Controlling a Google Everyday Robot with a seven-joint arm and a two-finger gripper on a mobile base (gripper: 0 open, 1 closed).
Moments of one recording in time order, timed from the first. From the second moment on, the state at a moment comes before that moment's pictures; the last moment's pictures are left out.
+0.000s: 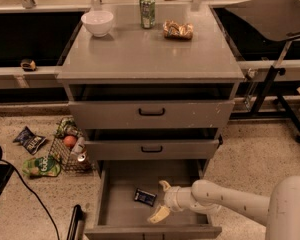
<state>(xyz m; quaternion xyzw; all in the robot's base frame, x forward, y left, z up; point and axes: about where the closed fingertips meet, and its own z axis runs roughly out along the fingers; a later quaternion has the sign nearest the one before) 0.517 -0.024 0.272 -0.51 0.74 0.28 0.34</state>
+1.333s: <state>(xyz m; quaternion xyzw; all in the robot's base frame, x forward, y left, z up) 0.573 0.014 0.143 -0.47 0.77 0.26 0.34</state>
